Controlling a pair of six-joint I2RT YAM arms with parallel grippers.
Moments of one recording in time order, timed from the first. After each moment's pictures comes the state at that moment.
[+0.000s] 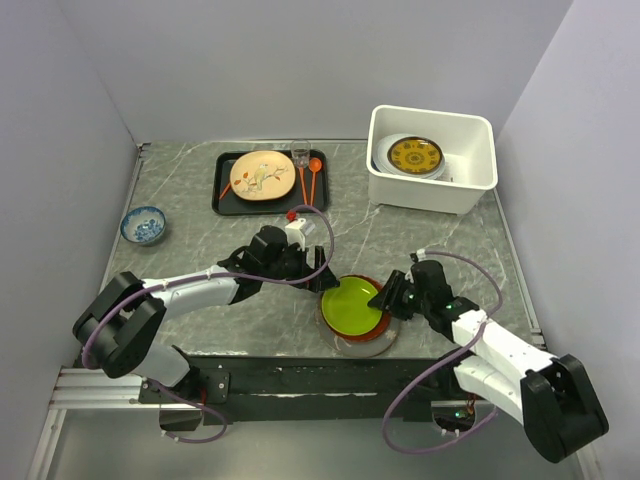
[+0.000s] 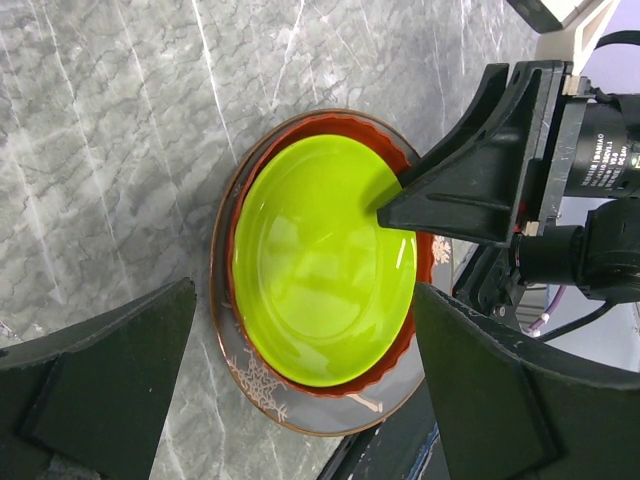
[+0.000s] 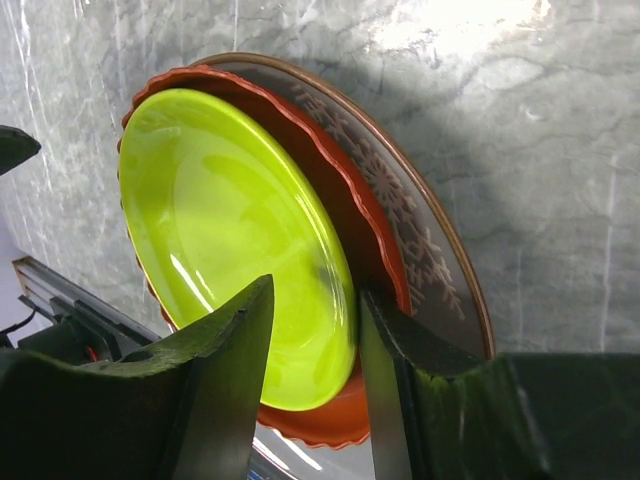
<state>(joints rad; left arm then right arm) -0.74 1.46 0.70 0.24 0.38 -0.57 0.40 0.94 0.27 -0.14 -0.25 0.82</state>
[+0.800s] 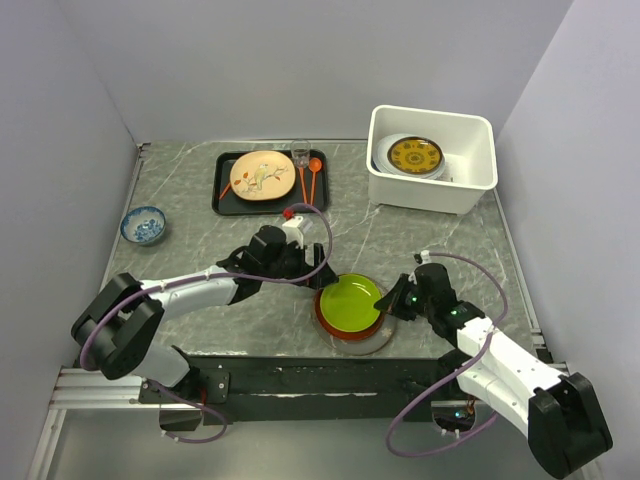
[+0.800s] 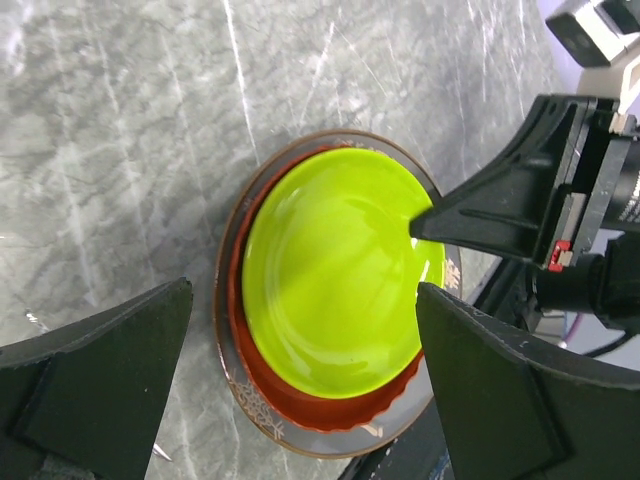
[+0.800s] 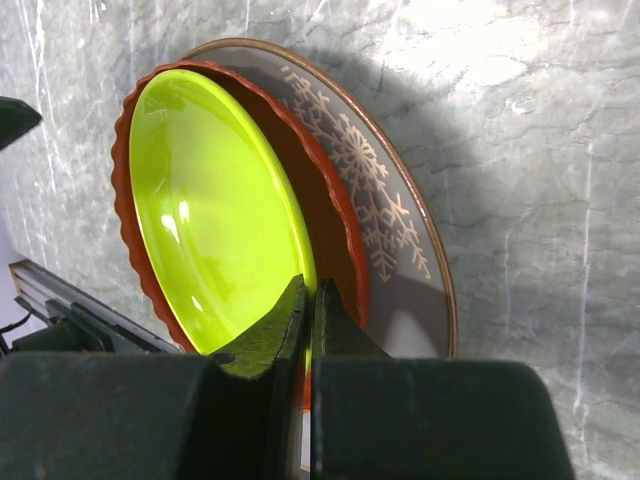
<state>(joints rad) -0.74 1.45 0.70 0.24 0.31 -0.57 0.41 0.84 0.26 -0.18 -0.23 0.81</state>
